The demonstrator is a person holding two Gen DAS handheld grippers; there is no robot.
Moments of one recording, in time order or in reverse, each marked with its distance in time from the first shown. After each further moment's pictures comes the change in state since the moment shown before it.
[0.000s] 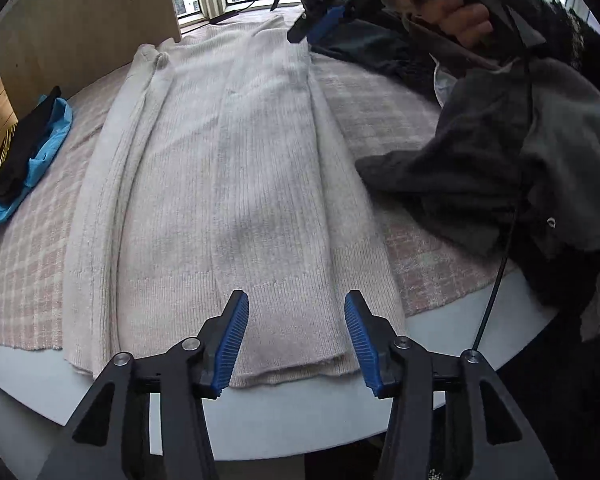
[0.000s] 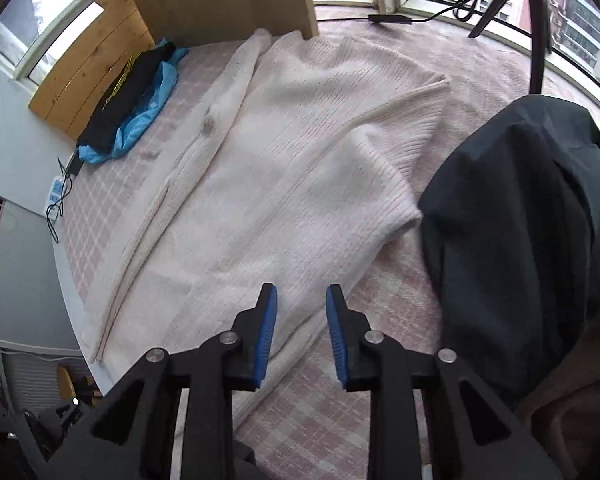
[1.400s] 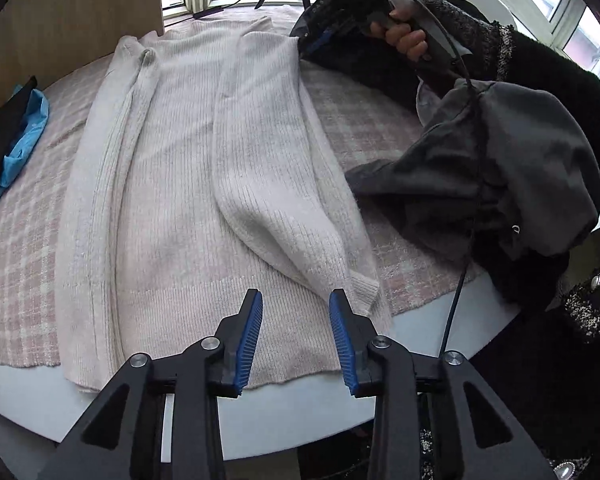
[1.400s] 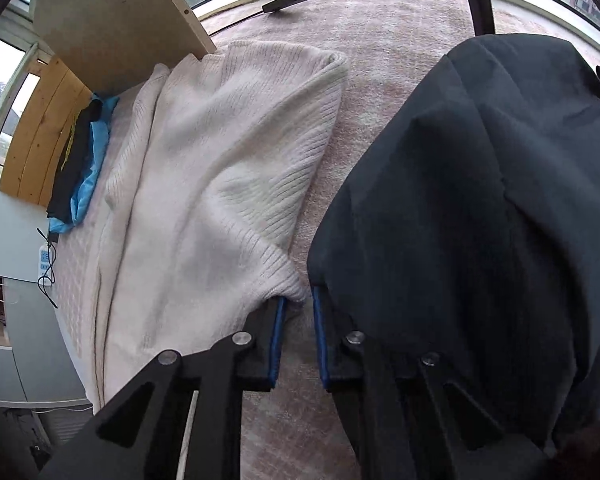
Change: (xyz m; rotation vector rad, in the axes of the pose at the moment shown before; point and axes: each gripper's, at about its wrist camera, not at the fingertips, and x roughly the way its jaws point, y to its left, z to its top) left arm -0.014 0.066 0.004 -0.115 0.024 -0.193; right arm 0.043 -0.076 0.029 0.171 0.057 0.042
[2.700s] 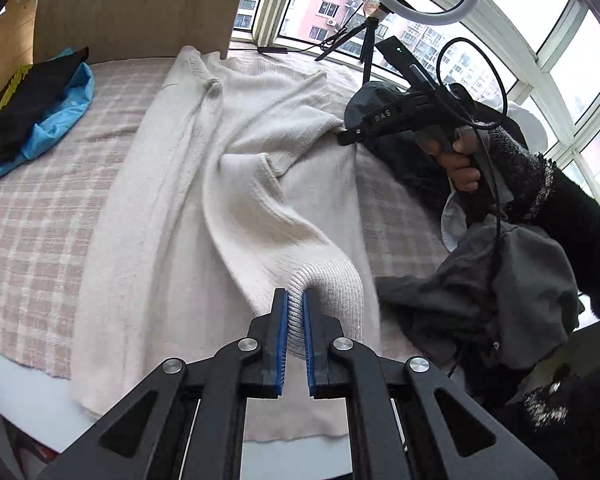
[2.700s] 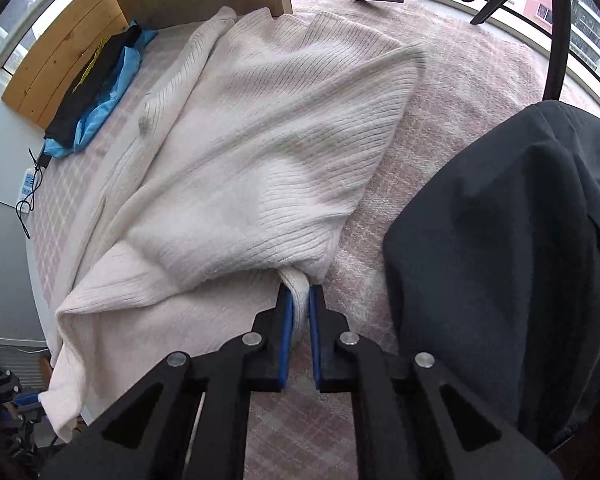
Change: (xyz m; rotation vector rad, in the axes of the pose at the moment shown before) left arm -0.038 0.047 0.022 -0.160 -0.136 0.063; right arm -0.002 0.050 -0.019 -0.253 0.021 -0.147
